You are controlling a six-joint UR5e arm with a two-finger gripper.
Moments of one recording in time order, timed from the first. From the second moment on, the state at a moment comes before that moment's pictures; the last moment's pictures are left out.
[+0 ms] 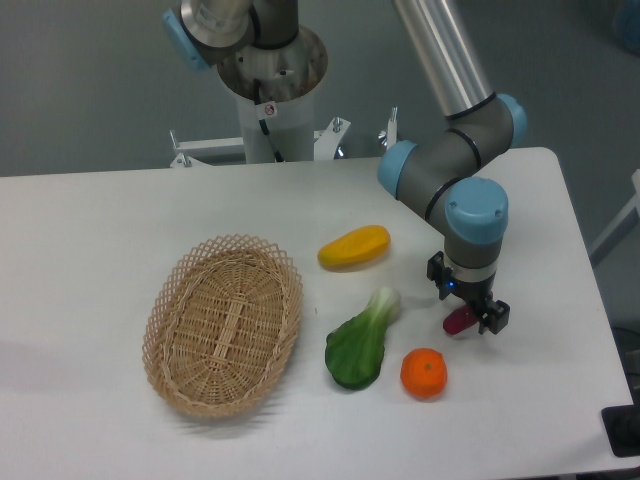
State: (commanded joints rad) arm 2.66 -2.14 -1.71 -0.67 1.63 1.58
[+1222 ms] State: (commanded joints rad) arm 2.59 -1.87 -1.62 -0.79 1.28 1.15
